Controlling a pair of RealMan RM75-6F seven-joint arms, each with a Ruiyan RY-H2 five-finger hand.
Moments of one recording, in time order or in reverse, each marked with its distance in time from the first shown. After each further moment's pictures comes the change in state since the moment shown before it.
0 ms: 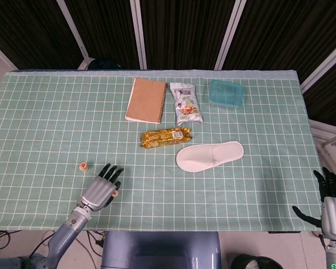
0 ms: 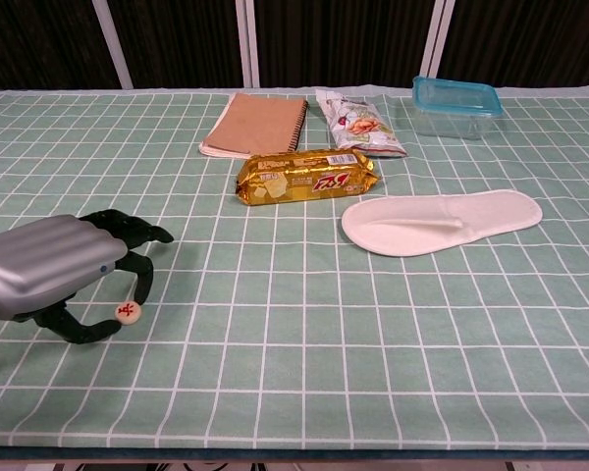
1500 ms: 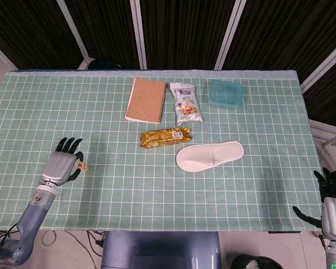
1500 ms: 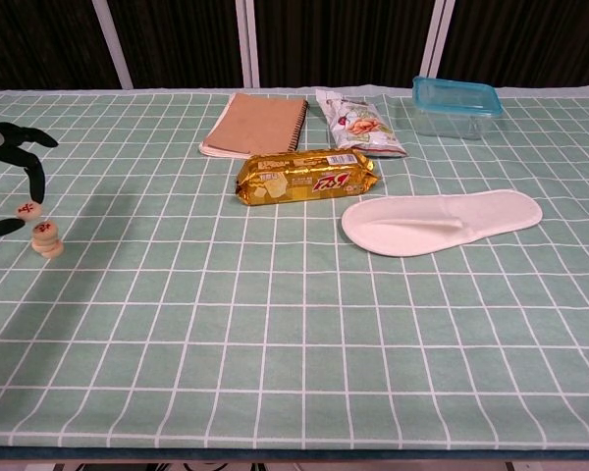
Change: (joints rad) left arm 0.017 0.196 -0.119 0.072 -0.106 0.014 -0.247; right arm -0.002 -0.002 -0.001 -0.001 0.001 0.002 -0.007
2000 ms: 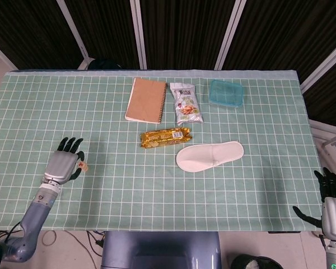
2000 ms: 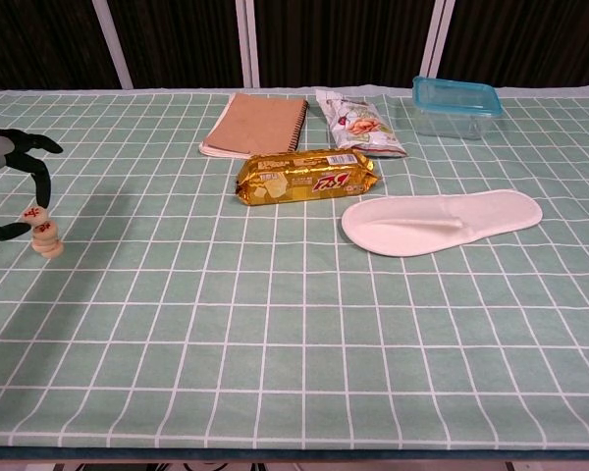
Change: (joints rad) left arm -0.014 -0.031 -0.004 0.033 -0.028 -0.013 0.030; right arm 0.000 0.000 0.002 0.000 0.001 0.001 0.002
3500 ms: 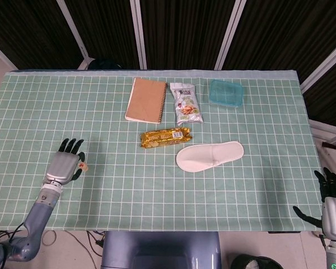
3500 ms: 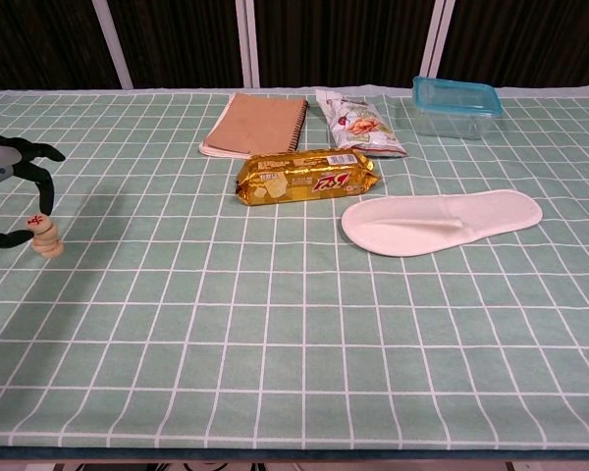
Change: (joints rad) left arm -0.005 -0.035 0.007 0.029 -0.029 0.005 0.040; right arm 0.000 0.000 0.000 -0.001 0.002 -0.001 -0.001
